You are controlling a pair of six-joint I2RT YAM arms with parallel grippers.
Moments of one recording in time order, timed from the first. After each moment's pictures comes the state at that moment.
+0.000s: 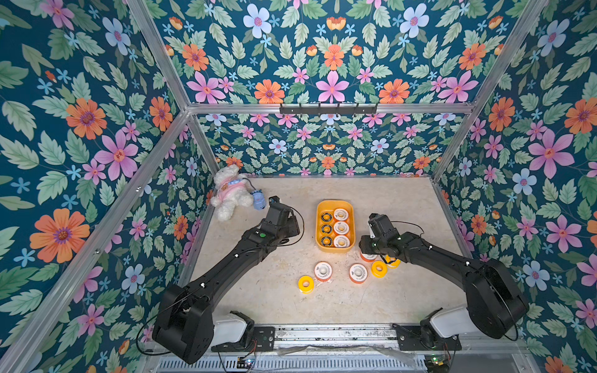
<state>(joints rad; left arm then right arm) -0.52 1.30 0.92 -0.37 -0.15 -0.59 0.58 1.47 0.83 -0.37 0.01 0.50</state>
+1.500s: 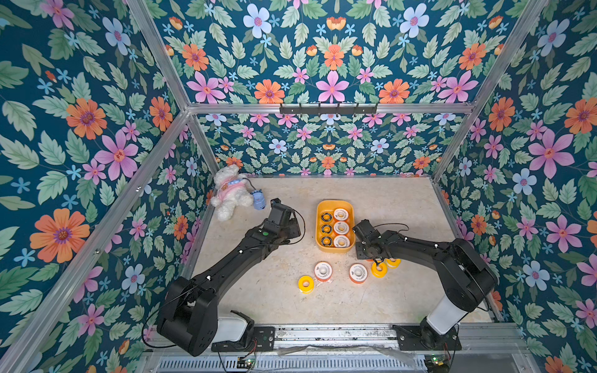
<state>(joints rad) -0.51 1.34 0.92 -0.38 -0.15 -0.60 0.65 1.69 0.91 -0.44 0.22 0.50</state>
